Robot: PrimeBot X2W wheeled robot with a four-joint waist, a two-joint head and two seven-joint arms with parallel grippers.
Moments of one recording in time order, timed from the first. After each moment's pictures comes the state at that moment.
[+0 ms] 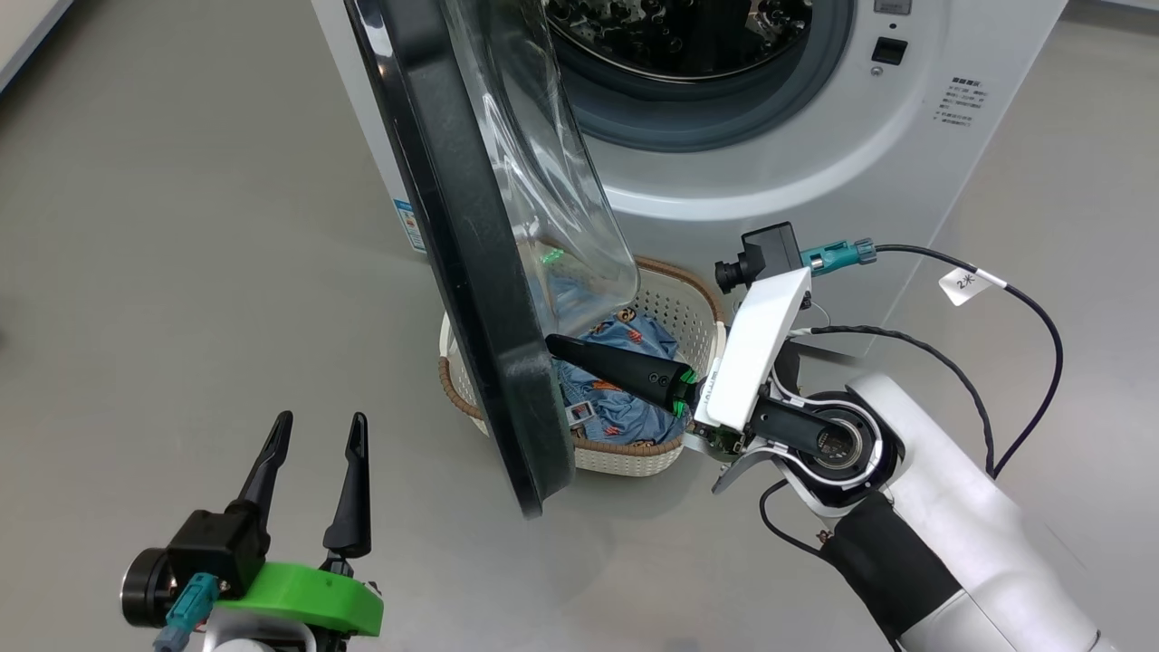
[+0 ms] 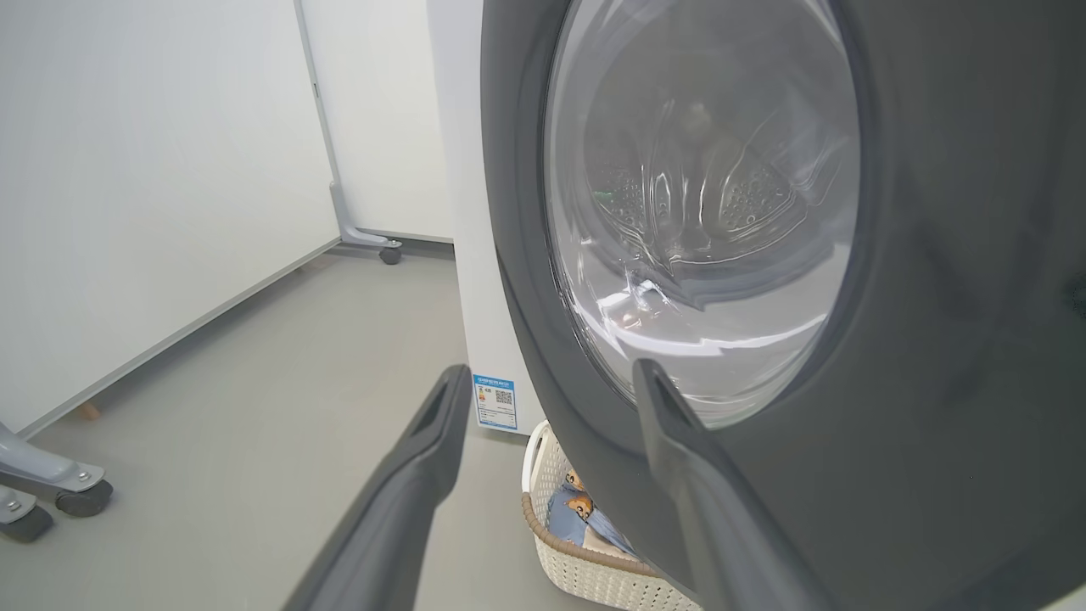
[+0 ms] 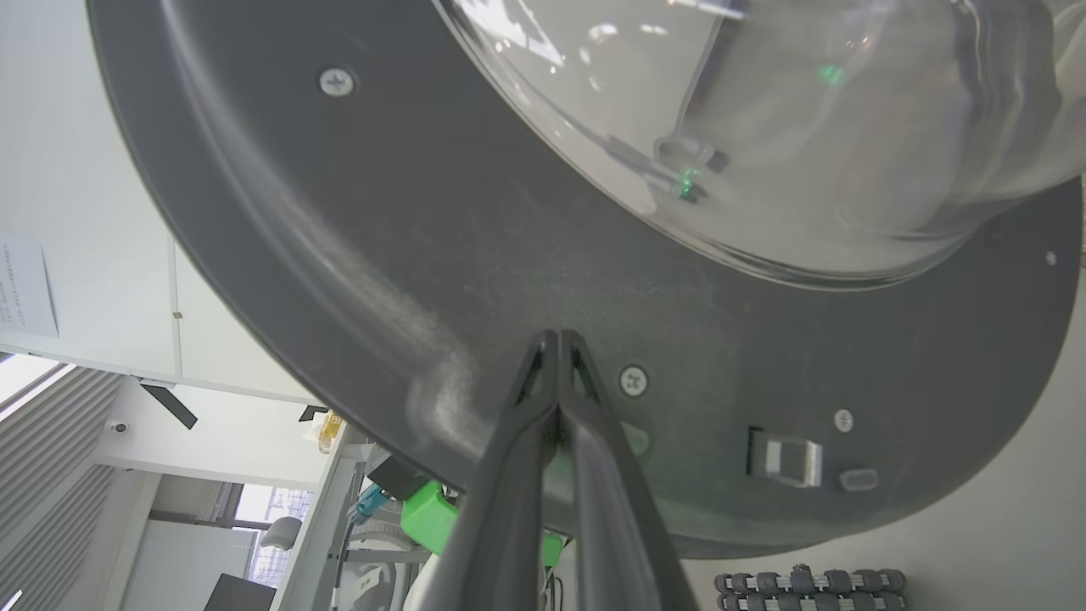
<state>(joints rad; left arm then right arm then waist) 0.00 0.04 -0.13 0.12 -0.27 -0.10 -0.25 -0.54 -0.08 0.64 0.26 1.58 0.12 0.57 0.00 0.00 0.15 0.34</state>
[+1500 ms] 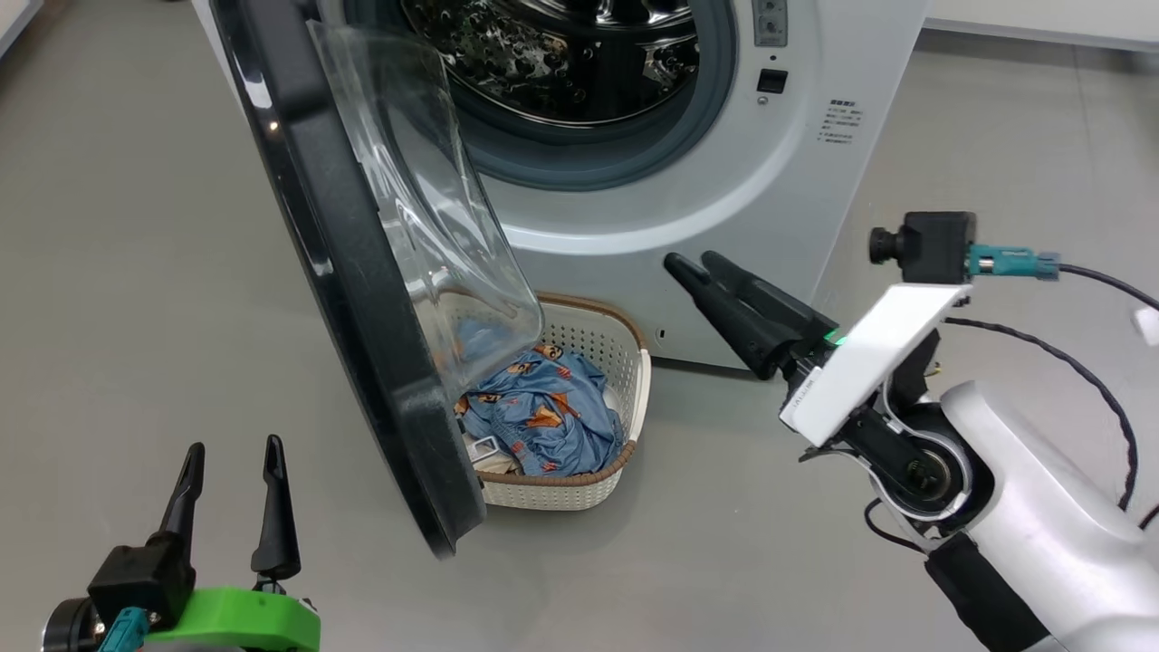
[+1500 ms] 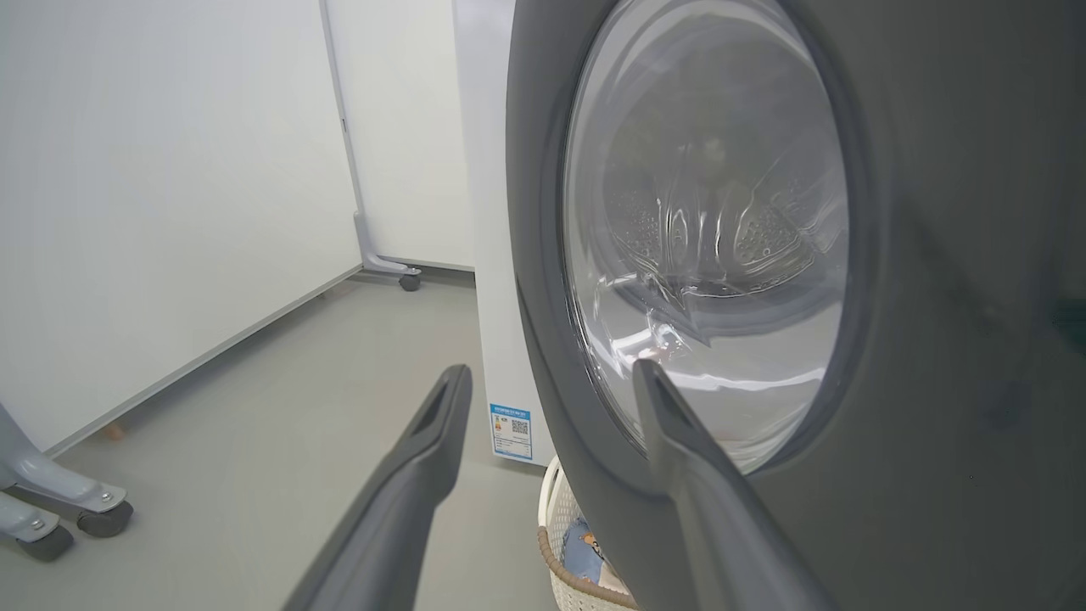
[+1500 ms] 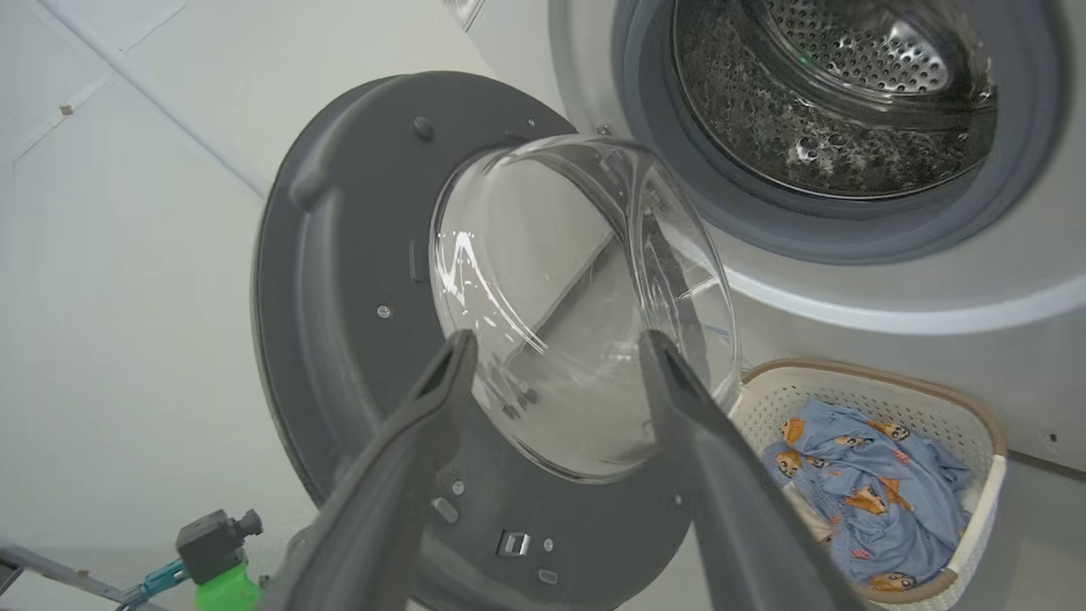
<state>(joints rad) 0.07 0.04 0.00 0.09 -0.26 -0.07 -0.25 -0.49 -0.28 0.66 0.07 1.27 0.12 0.18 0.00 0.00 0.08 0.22</state>
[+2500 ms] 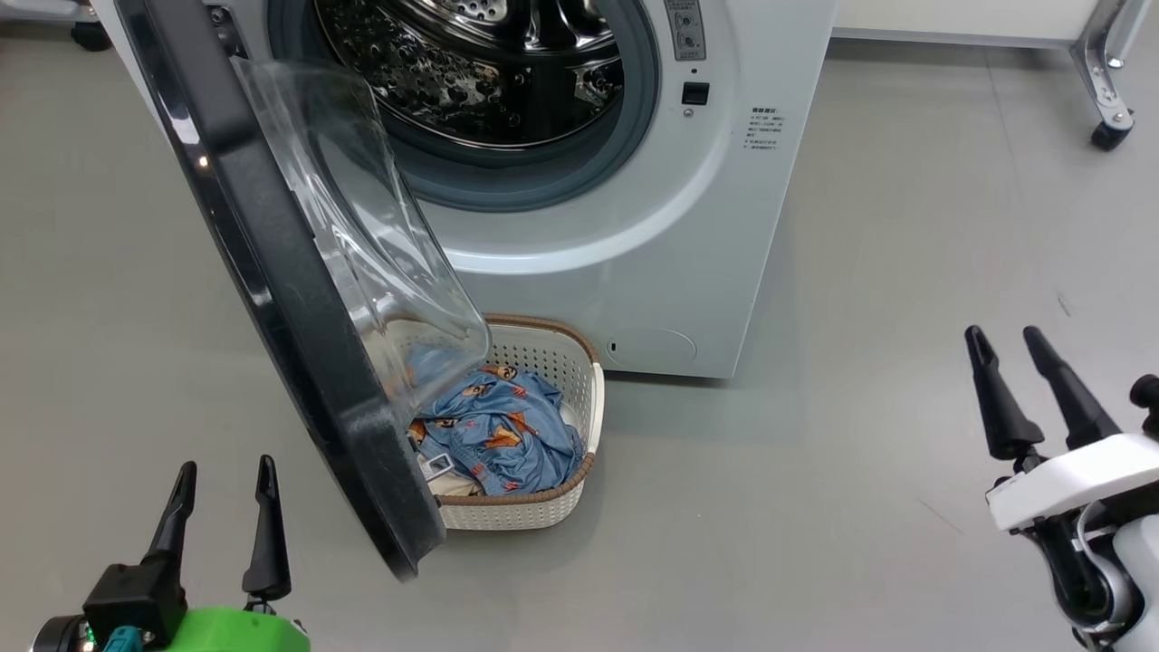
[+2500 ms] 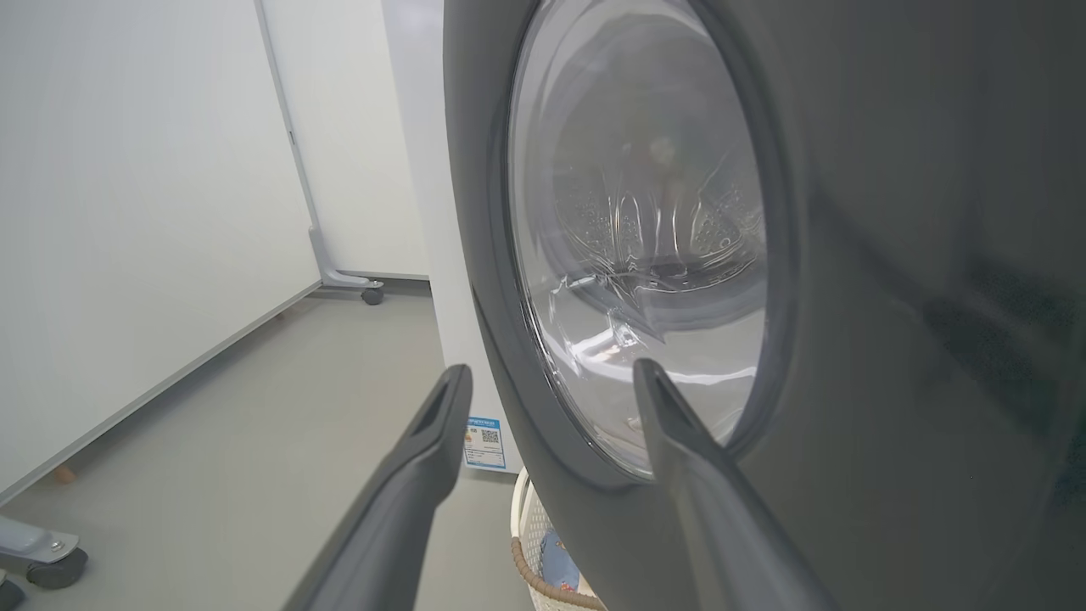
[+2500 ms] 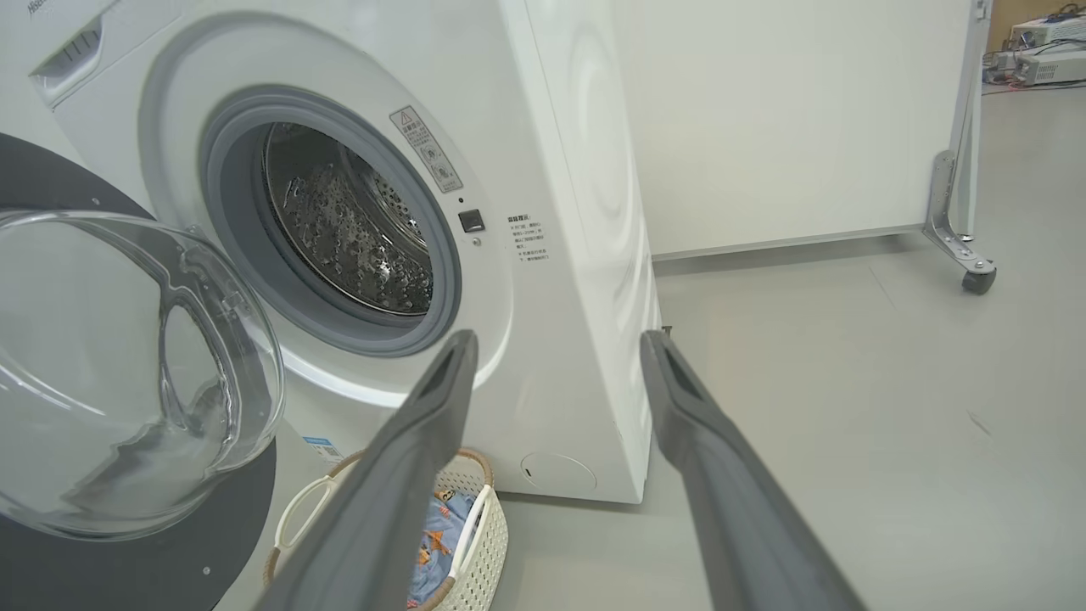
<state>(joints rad) 0.10 0.04 0.03 0.08 -0.22 -0.08 -0.25 -0.17 -0.48 0.45 0.24 0.88 0.09 -0.26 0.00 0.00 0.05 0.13</state>
